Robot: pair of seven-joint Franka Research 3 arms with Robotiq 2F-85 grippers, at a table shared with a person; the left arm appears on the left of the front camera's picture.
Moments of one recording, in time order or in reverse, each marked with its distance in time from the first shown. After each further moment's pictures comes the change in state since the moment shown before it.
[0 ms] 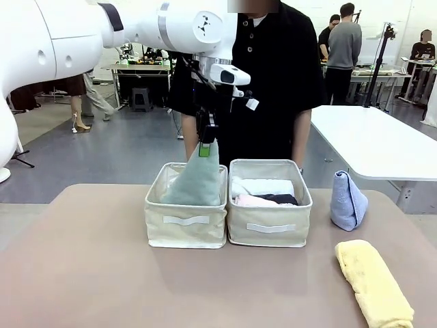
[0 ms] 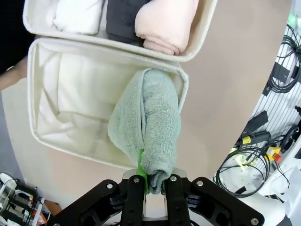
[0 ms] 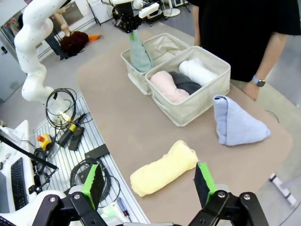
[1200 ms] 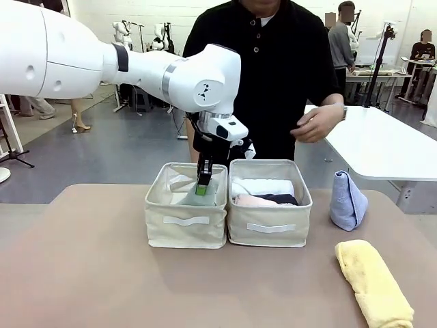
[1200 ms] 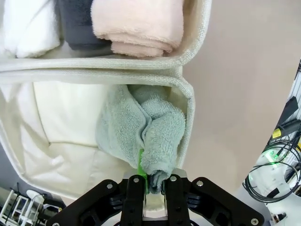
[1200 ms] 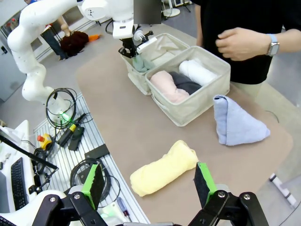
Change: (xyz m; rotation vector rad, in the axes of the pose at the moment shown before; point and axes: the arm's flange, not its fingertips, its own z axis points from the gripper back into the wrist) left arm 0.005 -0.022 -0.107 0.058 0.044 -0.187; right arm 0.000 0.000 0.000 0.000 0.000 0.000
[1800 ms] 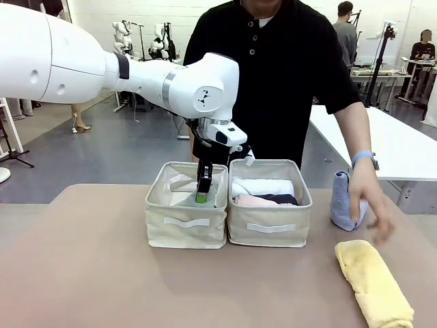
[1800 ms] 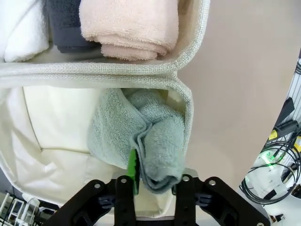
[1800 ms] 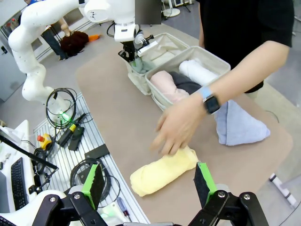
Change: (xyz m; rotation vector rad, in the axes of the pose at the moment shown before) left arm 0.001 0.001 -0.011 -0.030 -0.005 0.003; right arm 0.000 0.000 0.000 0.000 0.000 0.000
